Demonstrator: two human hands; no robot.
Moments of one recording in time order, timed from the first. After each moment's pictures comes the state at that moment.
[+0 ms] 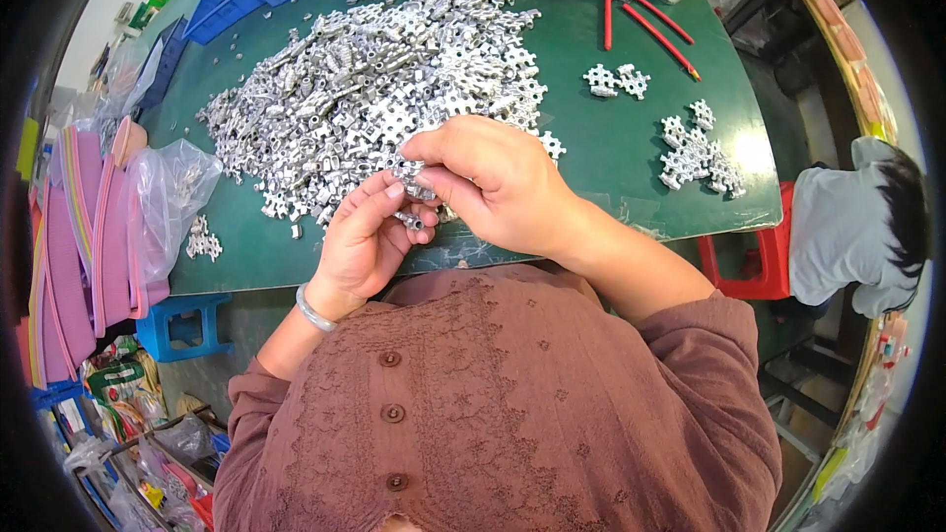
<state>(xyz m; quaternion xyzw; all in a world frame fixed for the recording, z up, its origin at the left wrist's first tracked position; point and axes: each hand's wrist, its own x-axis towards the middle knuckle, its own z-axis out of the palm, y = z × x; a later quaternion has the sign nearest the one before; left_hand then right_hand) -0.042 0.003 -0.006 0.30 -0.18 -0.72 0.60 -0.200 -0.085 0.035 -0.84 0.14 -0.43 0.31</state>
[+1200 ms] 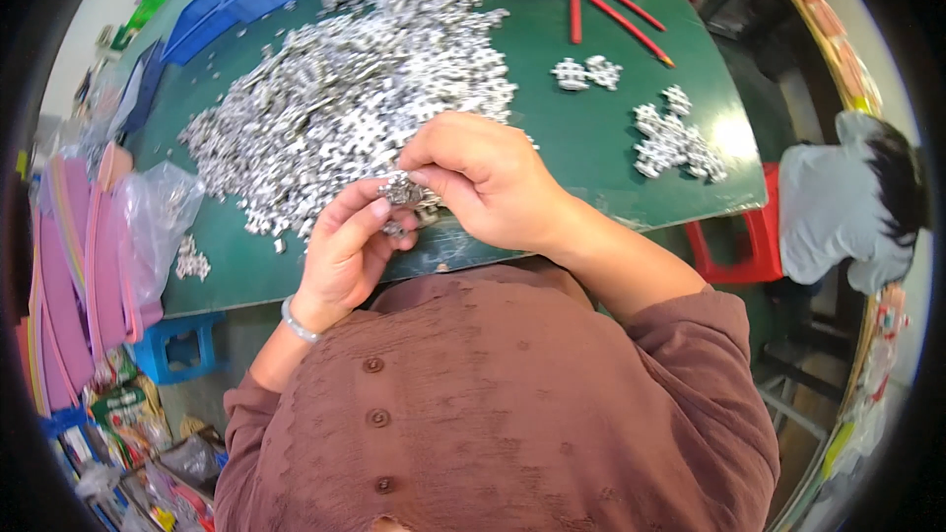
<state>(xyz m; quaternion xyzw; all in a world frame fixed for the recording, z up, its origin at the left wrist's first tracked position) -0.053 0.005 0.006 0.37 -0.22 -0.70 0.57 -0.218 -0.089 0.035 -0.82 0.16 -0.43 0.35</state>
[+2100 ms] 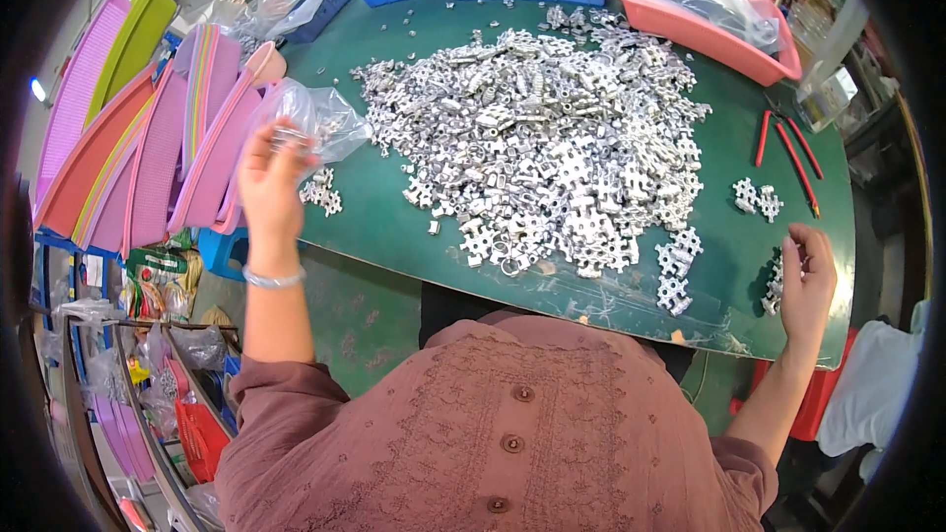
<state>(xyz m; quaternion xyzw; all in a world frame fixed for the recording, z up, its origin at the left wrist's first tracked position) 0.136 0.060 0.071 0.63 -0.37 -0.10 0.68 -0.349 -0.142 0.019 -0.77 0.50 -0.33 0.20</state>
